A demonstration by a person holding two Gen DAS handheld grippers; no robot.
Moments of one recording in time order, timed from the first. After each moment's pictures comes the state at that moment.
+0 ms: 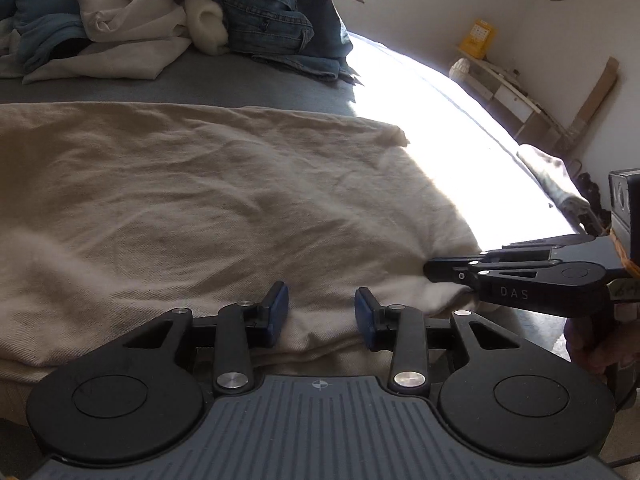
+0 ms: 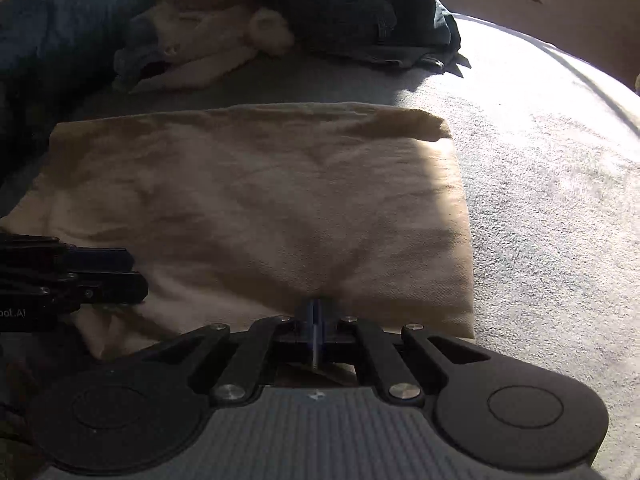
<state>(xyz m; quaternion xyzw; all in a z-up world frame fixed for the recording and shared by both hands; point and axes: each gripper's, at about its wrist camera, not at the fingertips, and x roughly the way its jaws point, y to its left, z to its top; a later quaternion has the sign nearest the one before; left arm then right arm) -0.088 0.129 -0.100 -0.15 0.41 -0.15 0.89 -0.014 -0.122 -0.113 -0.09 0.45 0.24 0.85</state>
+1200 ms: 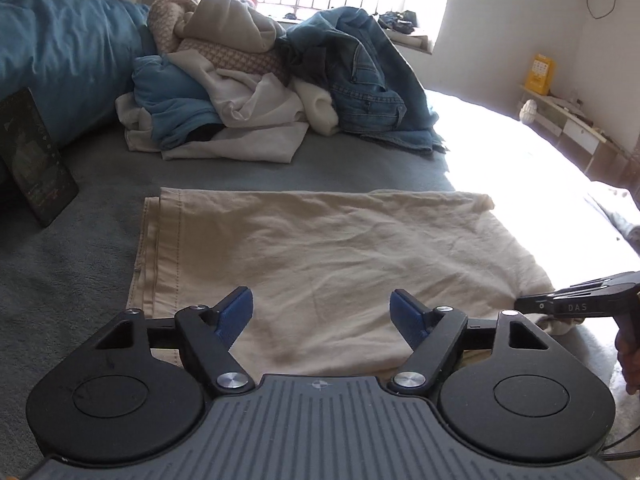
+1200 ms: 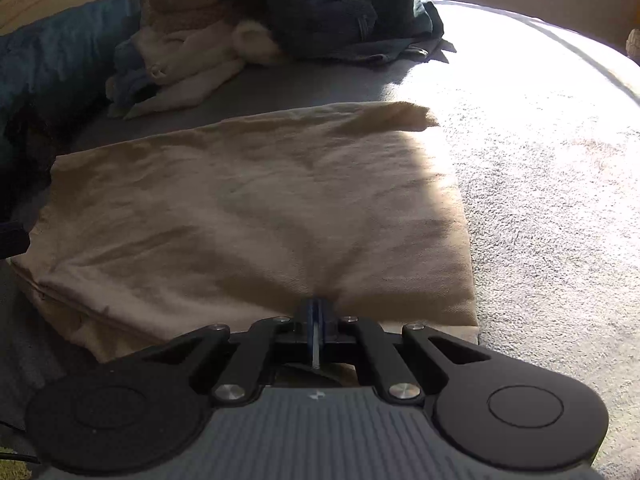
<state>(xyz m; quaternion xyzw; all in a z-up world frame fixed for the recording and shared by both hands) -0.123 0.196 -0.047 -0.07 0.36 -0.02 0.93 -0.012 -0.133 -0.111 -0.03 0.46 0.24 0.85</state>
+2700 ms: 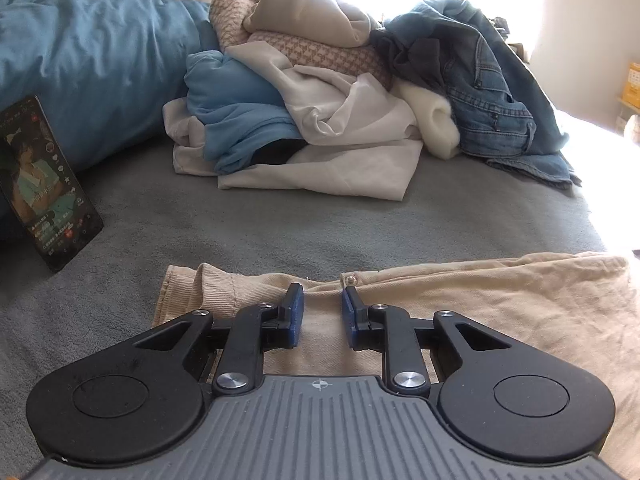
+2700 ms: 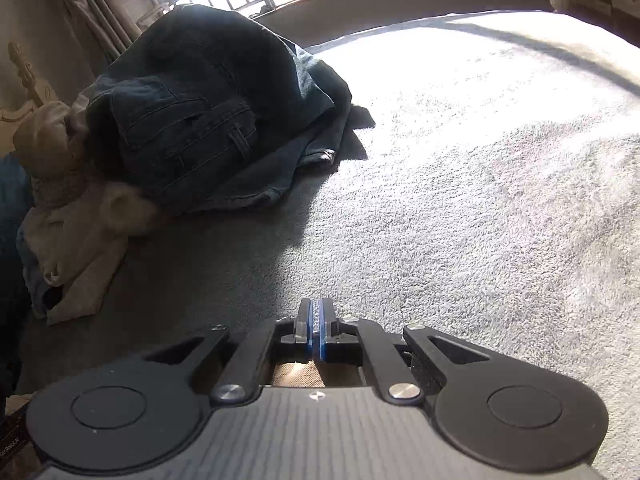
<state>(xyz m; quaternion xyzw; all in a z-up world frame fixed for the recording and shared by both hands) -0.010 0.218 -0.093 -0.04 0.34 0.13 0.93 0.153 -0.147 -0.108 0.12 0.42 0.16 0.89</state>
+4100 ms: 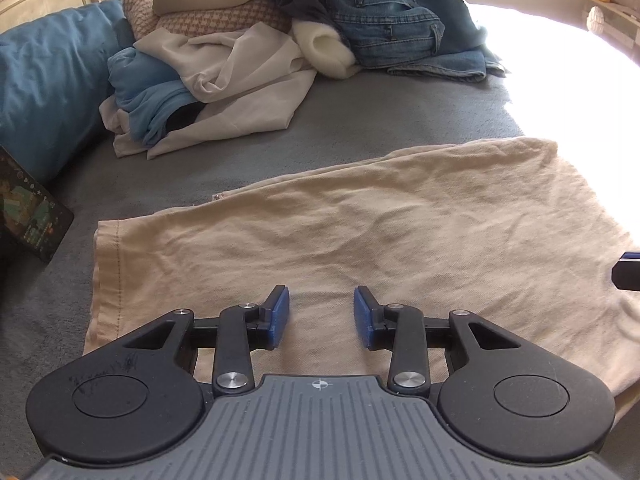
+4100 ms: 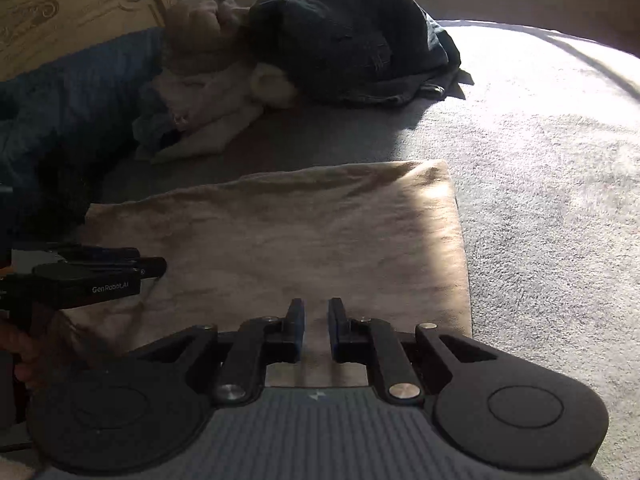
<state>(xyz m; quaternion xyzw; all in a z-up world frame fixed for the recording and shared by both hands) -0.025 0.116 -0.082 0.03 0.45 0.09 0.89 0.018 -0.148 -0.083 0.01 0.43 0.30 0.85</state>
